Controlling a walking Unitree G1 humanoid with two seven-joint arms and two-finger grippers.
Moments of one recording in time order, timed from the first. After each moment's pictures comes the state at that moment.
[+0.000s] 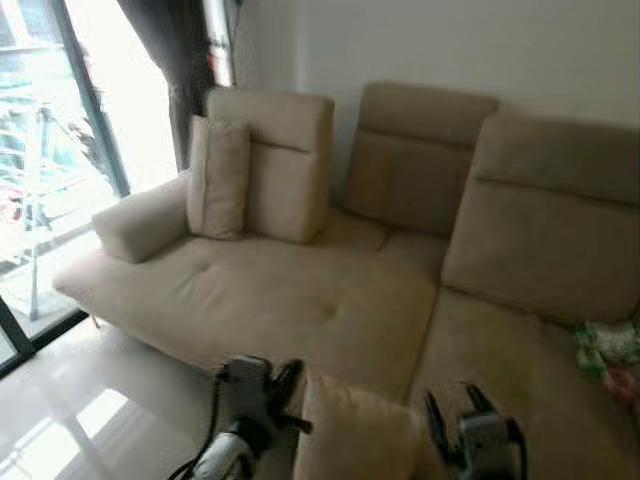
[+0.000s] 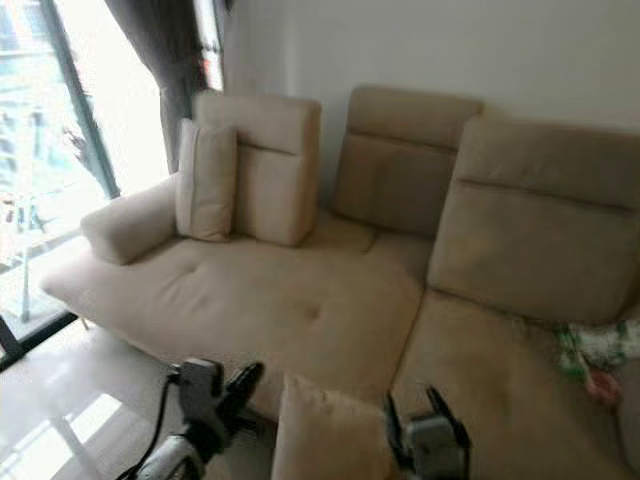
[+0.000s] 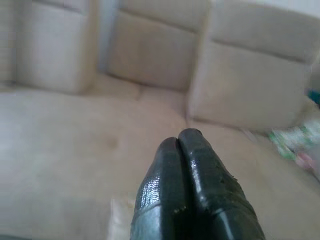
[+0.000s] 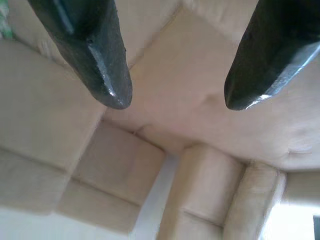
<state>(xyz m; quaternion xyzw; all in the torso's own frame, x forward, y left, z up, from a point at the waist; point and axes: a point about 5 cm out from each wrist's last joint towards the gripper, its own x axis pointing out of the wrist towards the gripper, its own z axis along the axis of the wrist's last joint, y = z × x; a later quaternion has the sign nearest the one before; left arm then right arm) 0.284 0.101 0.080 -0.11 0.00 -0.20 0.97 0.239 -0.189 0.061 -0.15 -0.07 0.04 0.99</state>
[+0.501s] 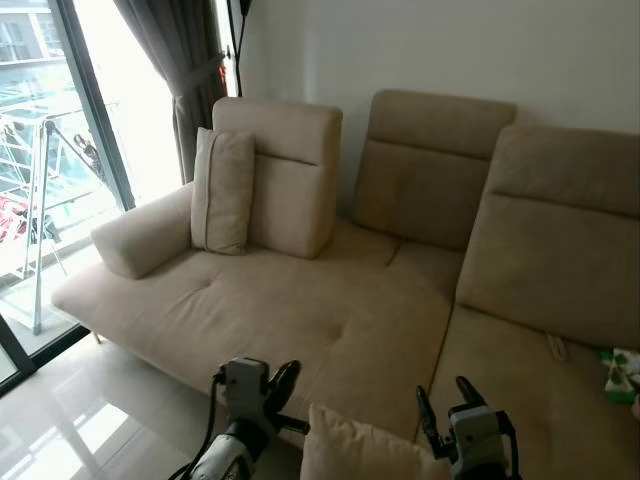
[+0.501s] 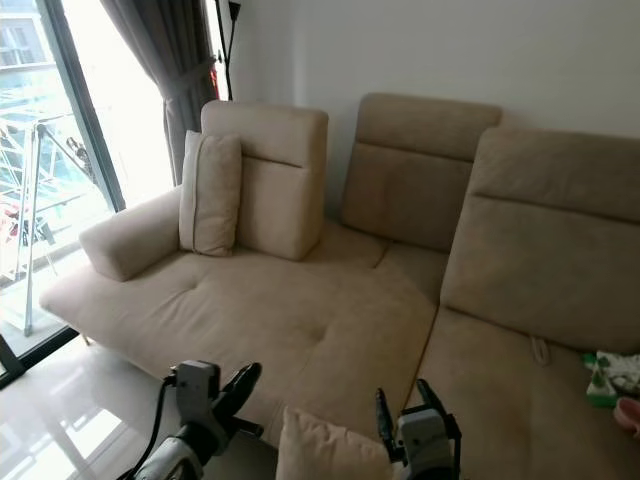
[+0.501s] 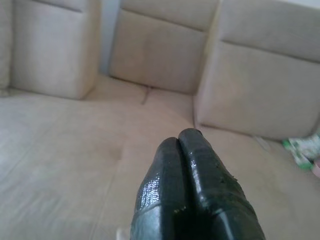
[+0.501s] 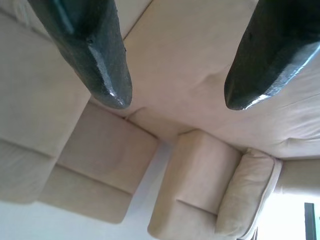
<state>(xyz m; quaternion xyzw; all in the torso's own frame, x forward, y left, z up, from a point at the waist) 0.283 0.100 0.078 -0.11 0.01 -0.21 0.97 0.243 -0.184 0.065 -0.15 -0.08 0.05 0.98</state>
